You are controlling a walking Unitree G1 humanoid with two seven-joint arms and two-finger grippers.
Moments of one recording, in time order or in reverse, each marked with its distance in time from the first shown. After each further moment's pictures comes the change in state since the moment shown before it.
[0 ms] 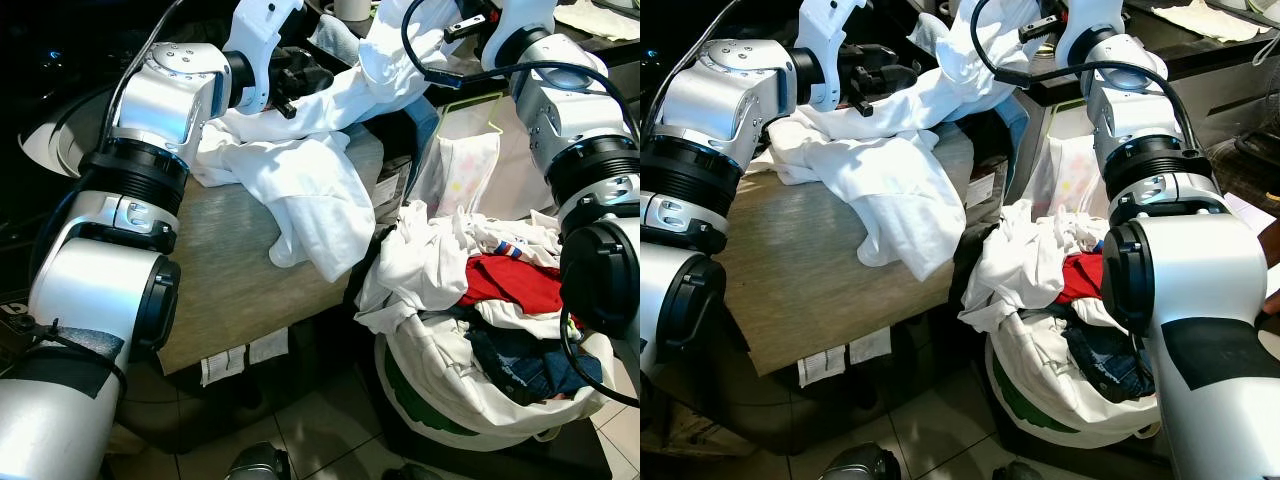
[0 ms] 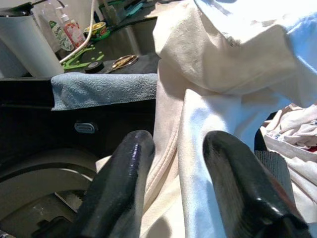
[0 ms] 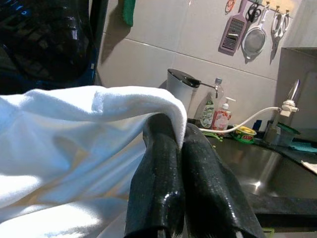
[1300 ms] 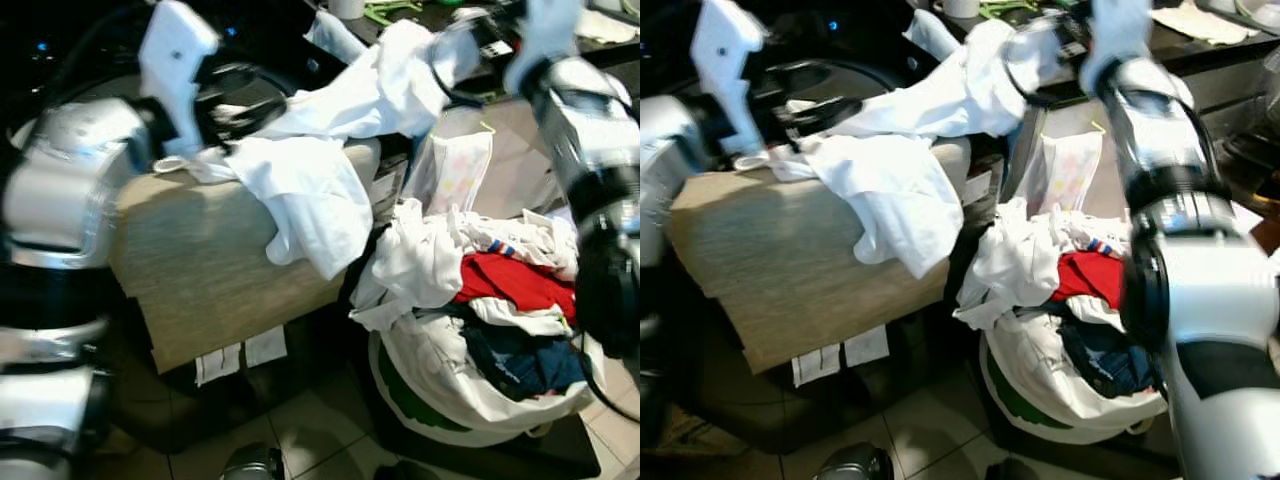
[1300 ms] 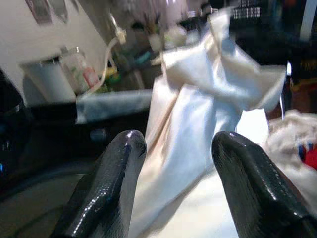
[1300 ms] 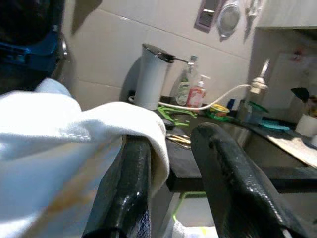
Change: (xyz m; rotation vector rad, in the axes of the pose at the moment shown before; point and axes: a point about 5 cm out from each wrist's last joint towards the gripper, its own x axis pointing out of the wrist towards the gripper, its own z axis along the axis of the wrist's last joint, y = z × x) left arm -0.077 -0.029 -0.015 0.062 -0.216 0.038; right arm -0.028 -0.030 -0.037 -0.020 0.063 -0.082
